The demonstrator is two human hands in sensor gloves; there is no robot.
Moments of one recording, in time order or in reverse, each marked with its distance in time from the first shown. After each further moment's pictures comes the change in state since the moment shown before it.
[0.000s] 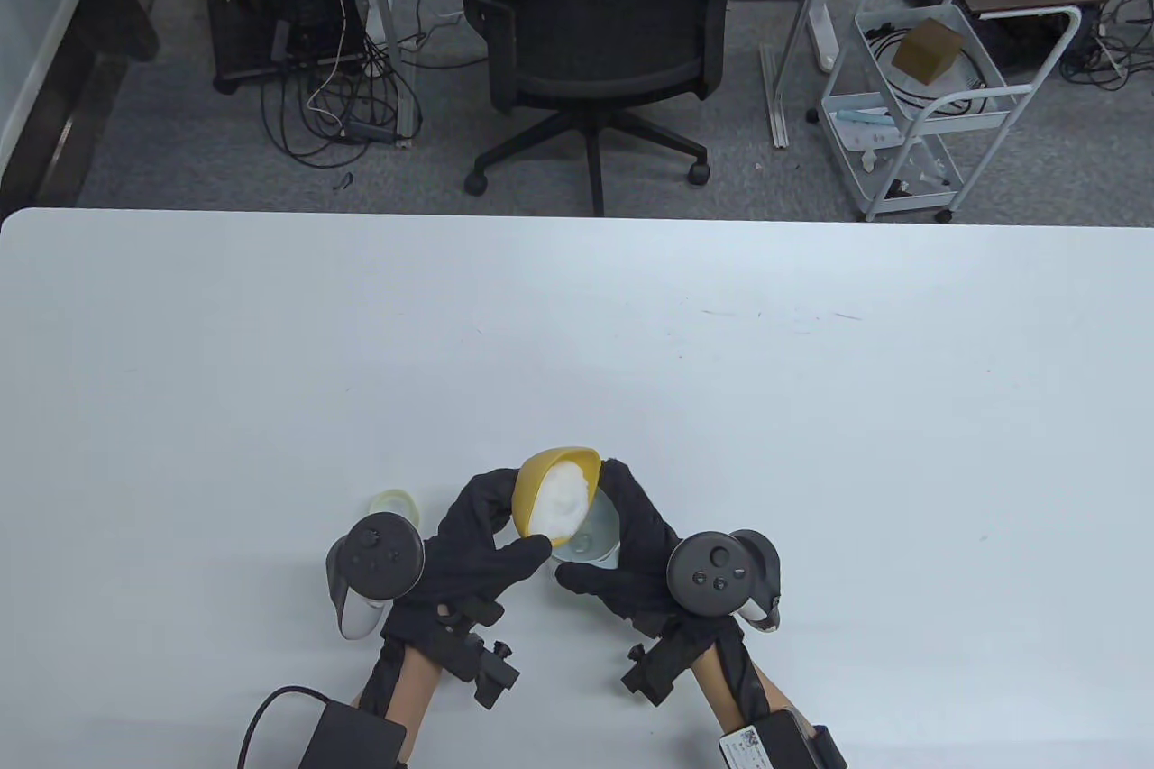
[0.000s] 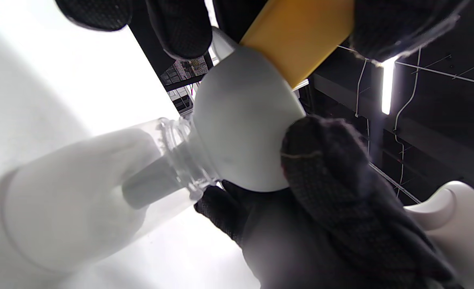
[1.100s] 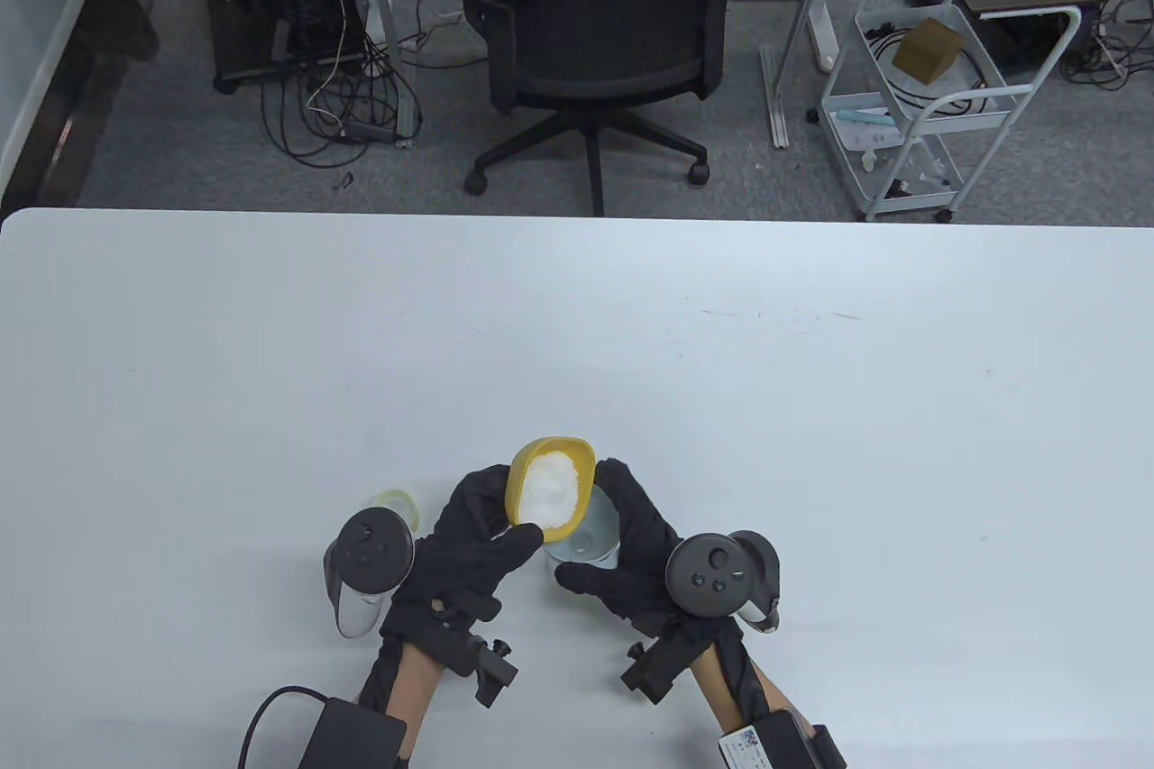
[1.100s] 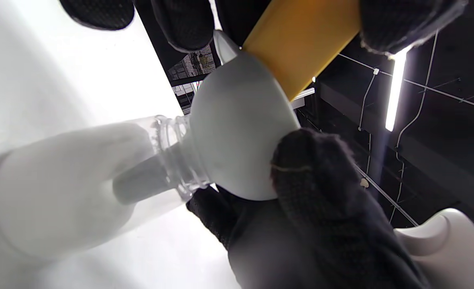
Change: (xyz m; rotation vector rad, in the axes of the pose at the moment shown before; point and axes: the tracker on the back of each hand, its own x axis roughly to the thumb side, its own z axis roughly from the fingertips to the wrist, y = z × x) left_hand 0.001 0.003 0.000 0.005 0.030 0.091; right_hand 0.000 0.001 0.000 -0.013 -0.006 0.014
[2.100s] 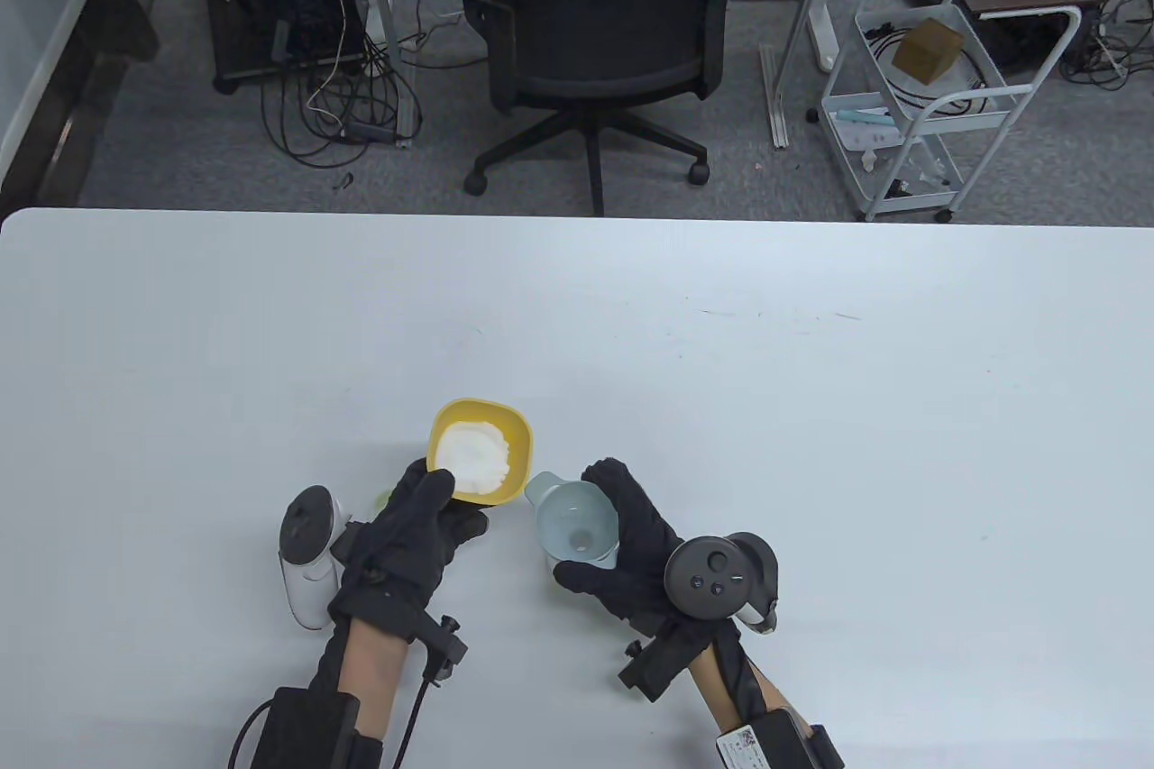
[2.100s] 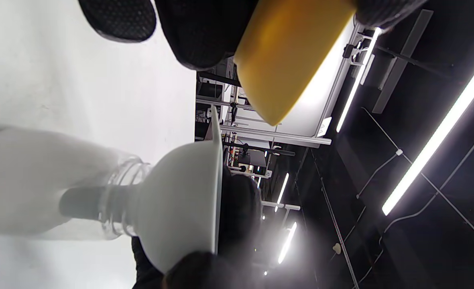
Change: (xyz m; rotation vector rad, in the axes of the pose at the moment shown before) left_hand -0.023 0.037 0.002 0.018 0.151 0.443; right_hand -0.001 0.001 0.000 -0.017 -0.015 0.007
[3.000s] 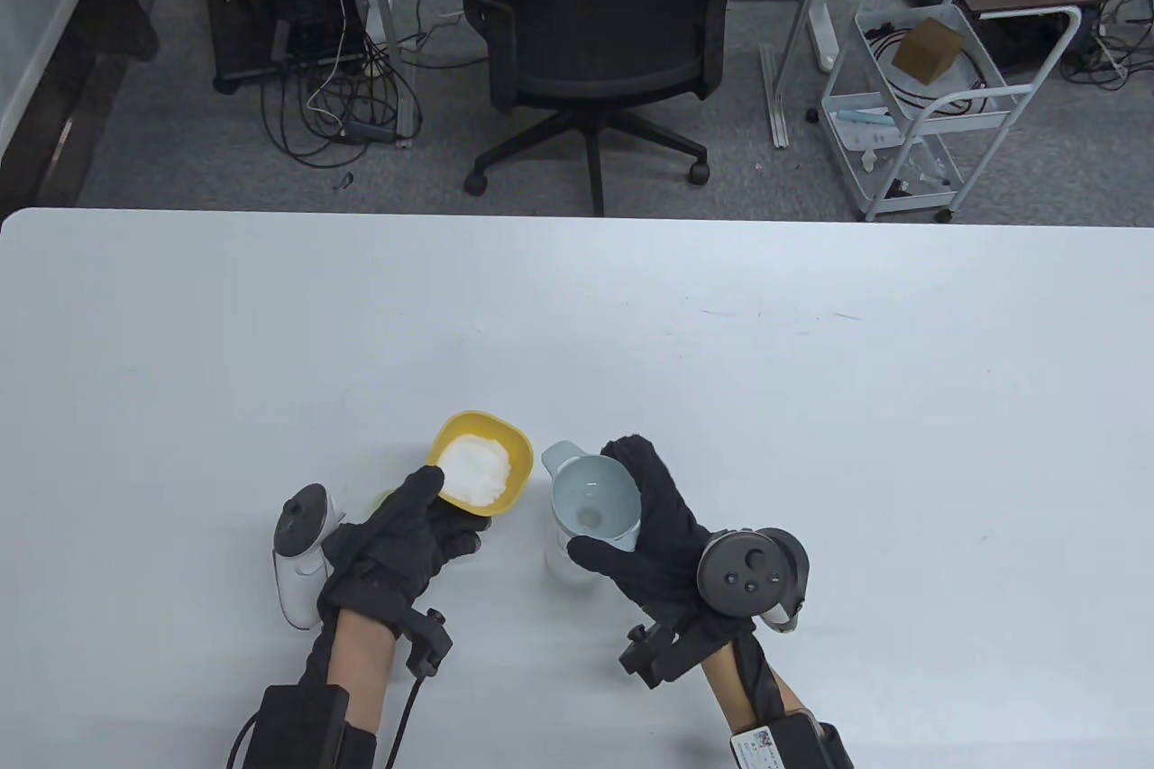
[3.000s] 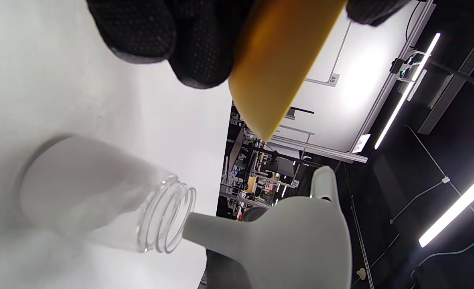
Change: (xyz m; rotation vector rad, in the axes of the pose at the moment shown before) left_hand -0.020 0.020 0.001 0.018 0.174 0.089; right_hand 0.015 -0.024 -0.003 -0.114 -0.037 -0.065
